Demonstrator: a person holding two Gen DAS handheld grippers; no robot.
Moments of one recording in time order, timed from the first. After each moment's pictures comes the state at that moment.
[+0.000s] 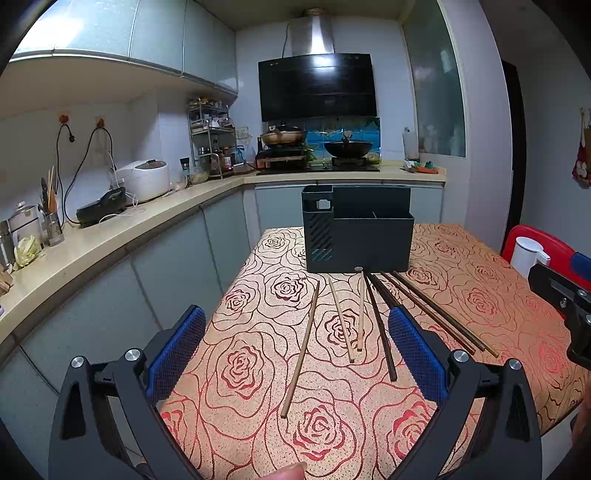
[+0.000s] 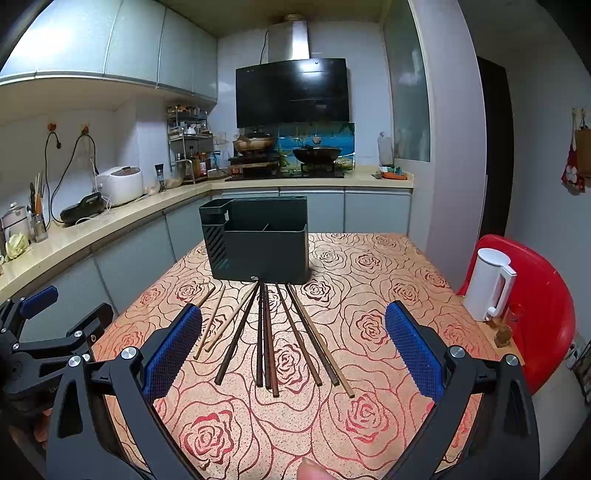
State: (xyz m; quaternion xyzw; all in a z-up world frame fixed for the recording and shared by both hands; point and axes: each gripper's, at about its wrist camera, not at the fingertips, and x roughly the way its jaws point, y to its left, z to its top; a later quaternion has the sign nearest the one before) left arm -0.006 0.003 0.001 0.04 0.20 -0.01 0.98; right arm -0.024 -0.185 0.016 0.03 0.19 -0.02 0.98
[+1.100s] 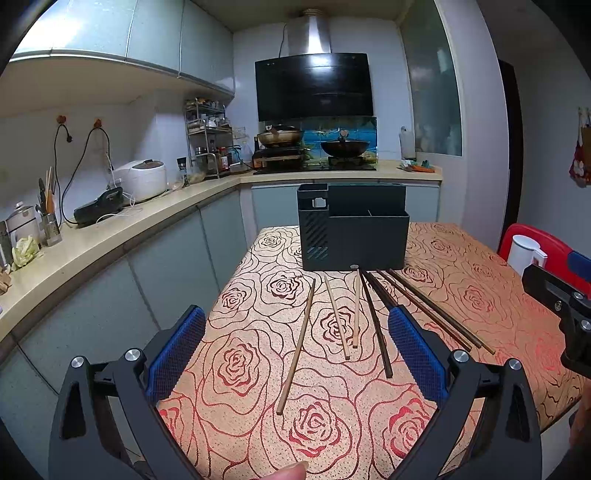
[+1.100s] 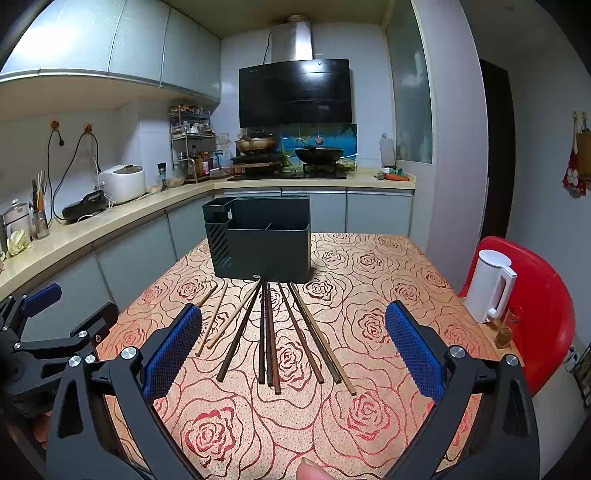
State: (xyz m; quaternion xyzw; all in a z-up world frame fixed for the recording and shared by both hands) left arm -0.010 -0.001 0.002 0.05 0.20 -0.01 0.98; right arm -0.027 -0.180 0.013 0.03 0.19 -0.01 0.98
